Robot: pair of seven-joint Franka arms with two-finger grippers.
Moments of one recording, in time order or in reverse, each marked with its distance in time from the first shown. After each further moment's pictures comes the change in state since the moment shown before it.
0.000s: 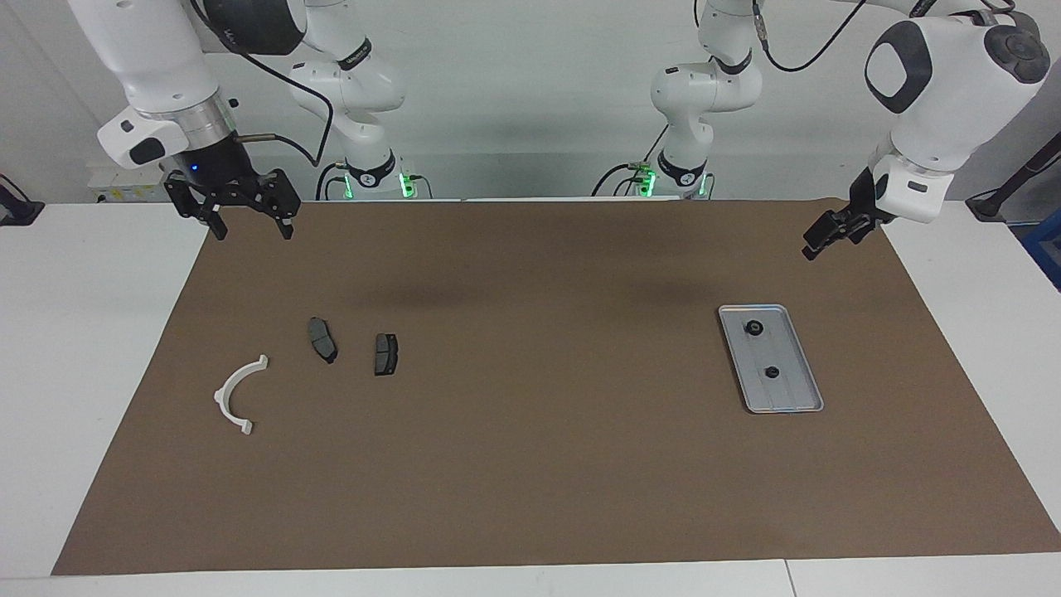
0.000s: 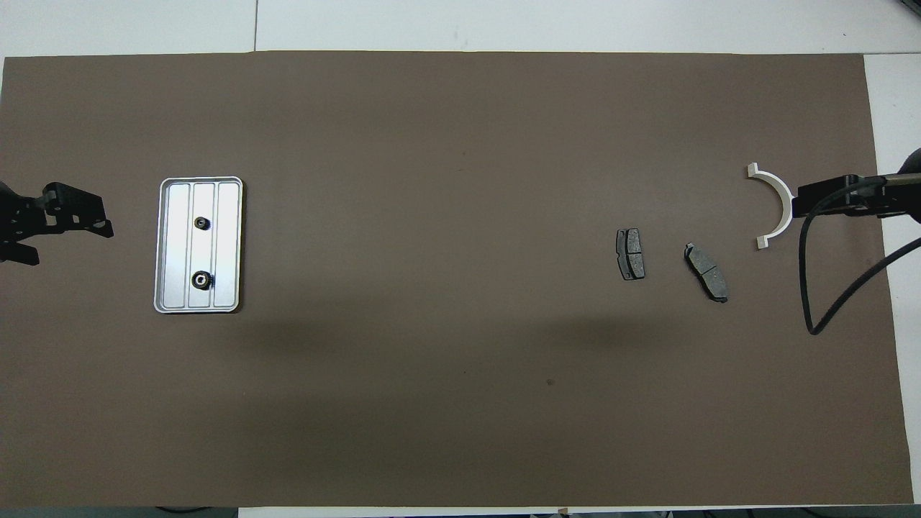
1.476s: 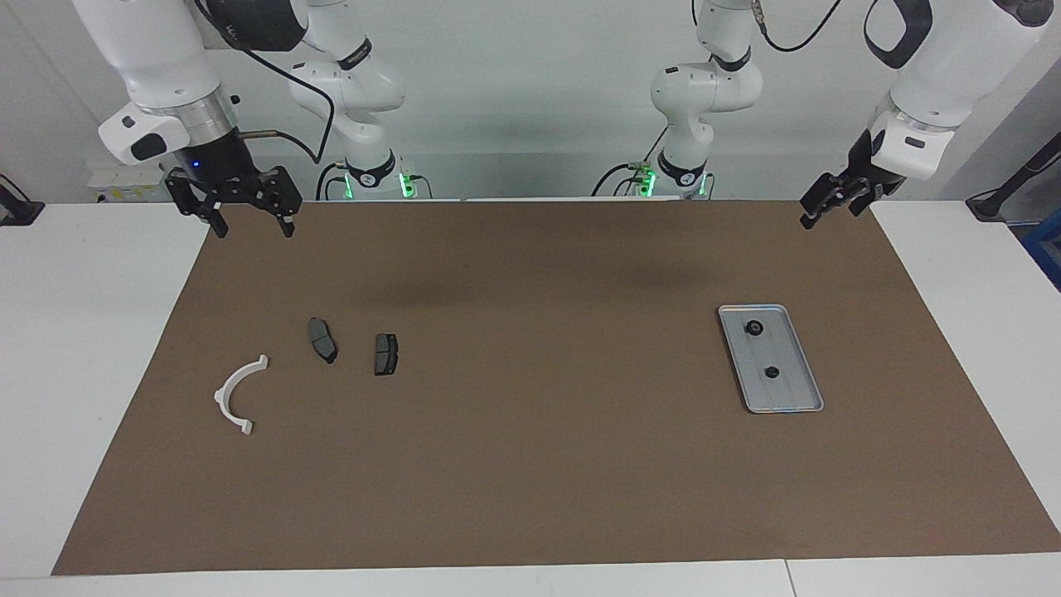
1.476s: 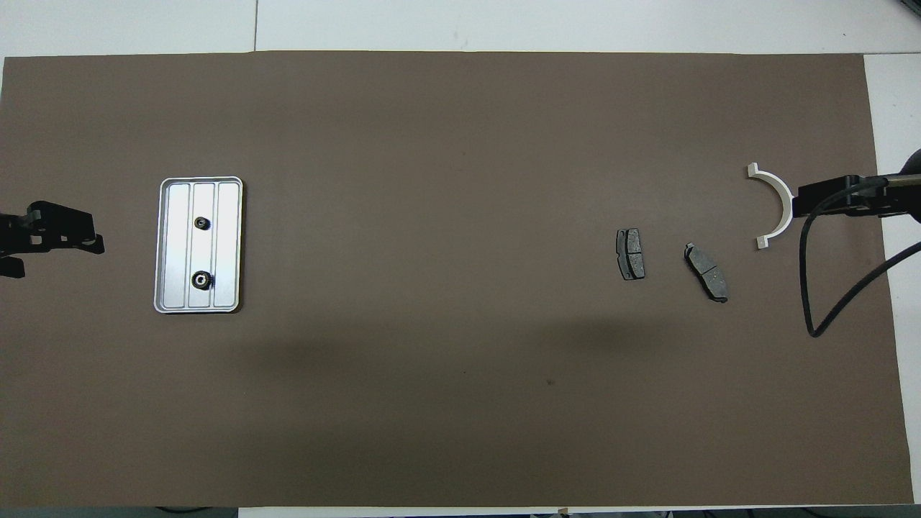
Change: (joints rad) left arm -0.007 -0.087 -0.005 0.010 0.000 -0.087 0.033; right arm 0.001 -0.004 0.003 0.000 0.000 0.000 0.000
